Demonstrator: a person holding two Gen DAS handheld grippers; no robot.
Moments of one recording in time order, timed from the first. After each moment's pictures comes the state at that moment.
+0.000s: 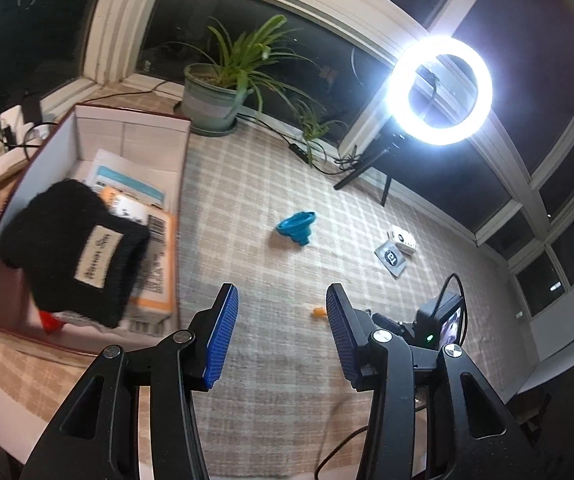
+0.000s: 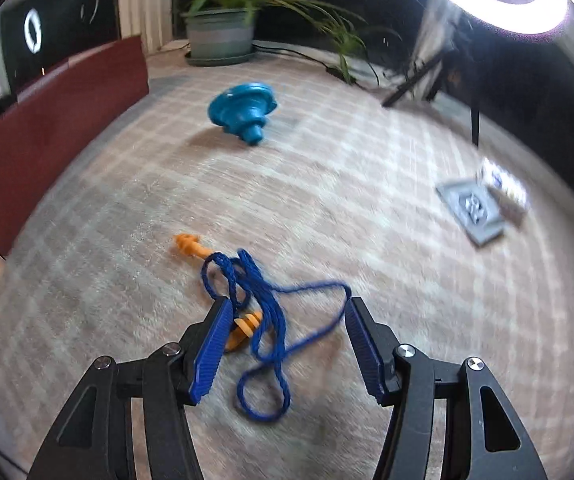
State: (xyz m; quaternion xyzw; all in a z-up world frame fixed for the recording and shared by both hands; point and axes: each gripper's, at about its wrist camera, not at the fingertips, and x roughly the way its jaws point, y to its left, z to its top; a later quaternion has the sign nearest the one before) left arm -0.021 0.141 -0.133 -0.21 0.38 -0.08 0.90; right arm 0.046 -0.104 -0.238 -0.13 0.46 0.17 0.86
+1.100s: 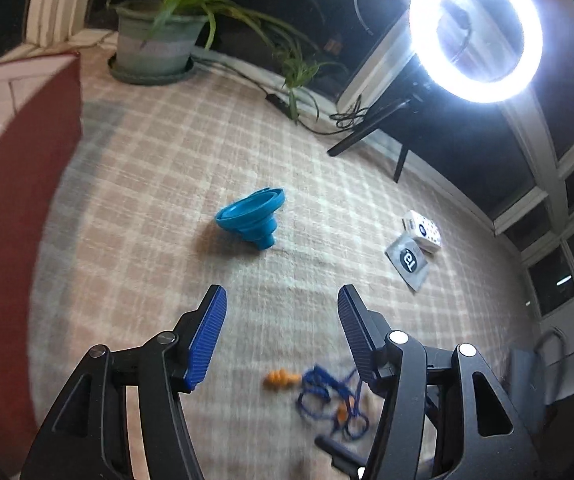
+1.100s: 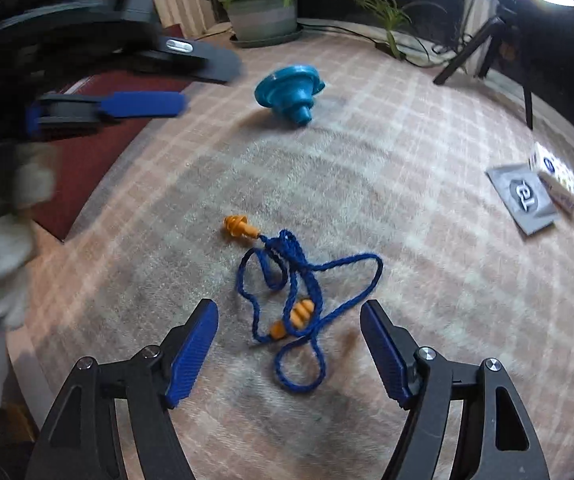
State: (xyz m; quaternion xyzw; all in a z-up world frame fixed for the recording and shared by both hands) left arm 0.113 0.056 -0.208 -0.22 0.43 -0.08 0.87; right arm 0.052 -0.107 -0.234 -0.11 0.51 0.27 0.81
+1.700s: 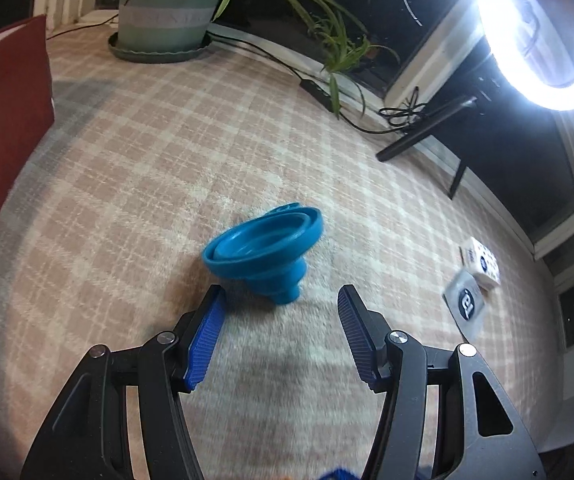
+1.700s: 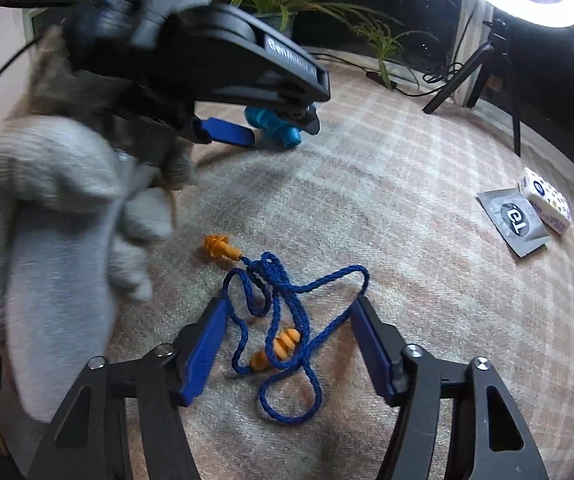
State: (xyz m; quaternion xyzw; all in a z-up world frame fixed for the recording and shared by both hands) left arm 0.178 0.040 -0.257 -0.22 0.44 -0.01 0.87; right arm 0.044 -0.108 -0.243 -0.12 0.45 0.25 0.85
